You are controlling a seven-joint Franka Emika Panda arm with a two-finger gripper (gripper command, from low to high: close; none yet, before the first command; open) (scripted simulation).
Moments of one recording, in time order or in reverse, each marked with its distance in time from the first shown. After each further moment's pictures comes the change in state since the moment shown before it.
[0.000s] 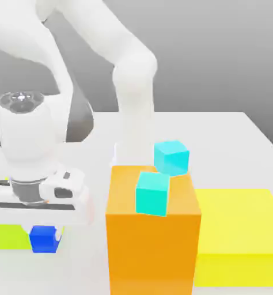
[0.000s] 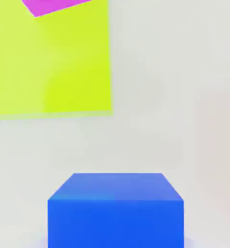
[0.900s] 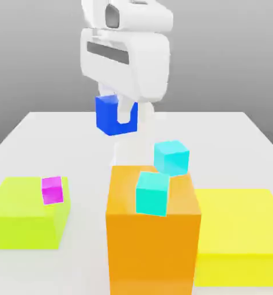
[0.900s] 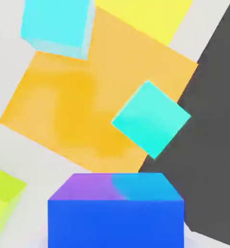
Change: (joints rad) arm -0.157 0.288 0.768 0.176 0.634 -0.316 1.053
